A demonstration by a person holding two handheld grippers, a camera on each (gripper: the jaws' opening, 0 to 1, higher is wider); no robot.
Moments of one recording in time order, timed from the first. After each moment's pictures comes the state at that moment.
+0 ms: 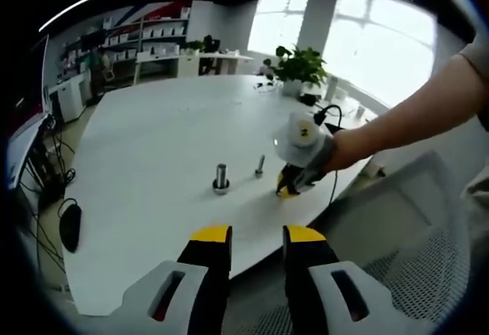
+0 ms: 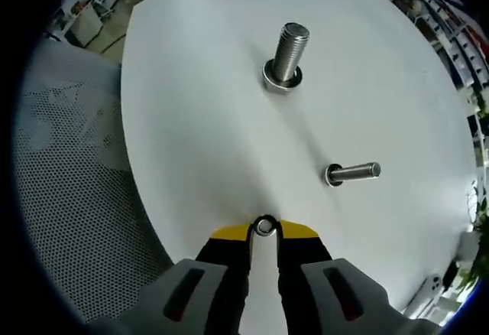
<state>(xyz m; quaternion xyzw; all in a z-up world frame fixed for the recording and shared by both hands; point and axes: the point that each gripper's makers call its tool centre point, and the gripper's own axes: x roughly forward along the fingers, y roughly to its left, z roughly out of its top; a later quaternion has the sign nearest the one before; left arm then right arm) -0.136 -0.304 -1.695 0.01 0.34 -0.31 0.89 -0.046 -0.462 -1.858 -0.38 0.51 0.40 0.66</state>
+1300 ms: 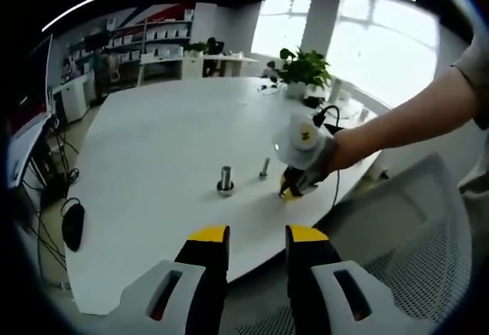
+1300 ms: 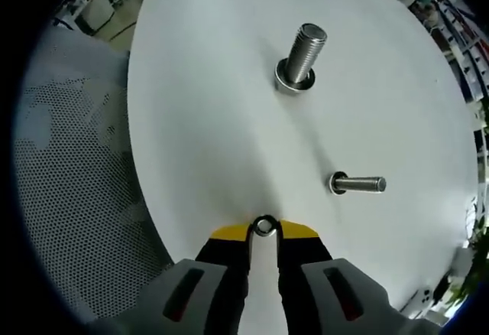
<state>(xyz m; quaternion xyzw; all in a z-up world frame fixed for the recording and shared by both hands) -0.135 -0.299 -1.696 0.00 0.34 -0.30 0.89 -0.047 -0.461 -1.856 -0.39 0.51 0.42 0.64</state>
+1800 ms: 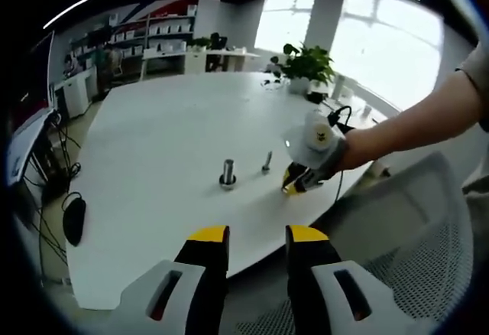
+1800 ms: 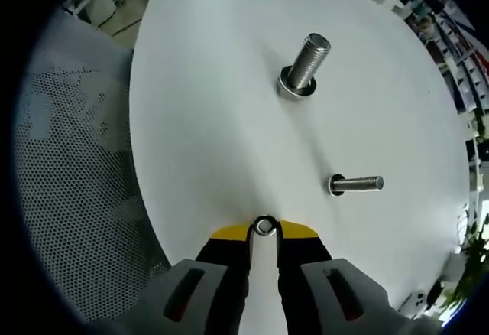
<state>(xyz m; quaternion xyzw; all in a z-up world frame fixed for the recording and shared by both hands) -0.138 -0.298 -1.702 0.01 0.35 -0.29 0.89 -0.047 -0.459 -1.856 -0.42 0.47 0.42 0.65</state>
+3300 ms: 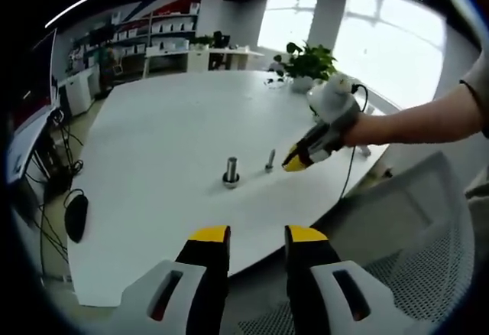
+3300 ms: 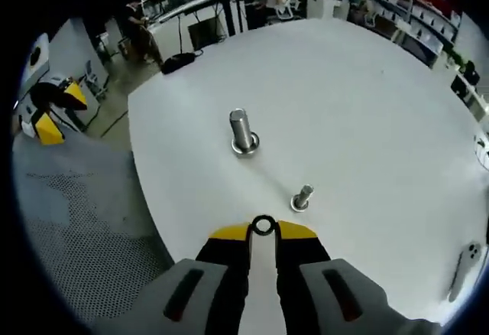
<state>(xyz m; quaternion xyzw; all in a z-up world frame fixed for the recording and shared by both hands) -0.136 -0.292 -1.700 0.00 0.35 -0.28 0.90 -0.015 -0.457 -1.798 -0.17 0.45 0.40 0.78</state>
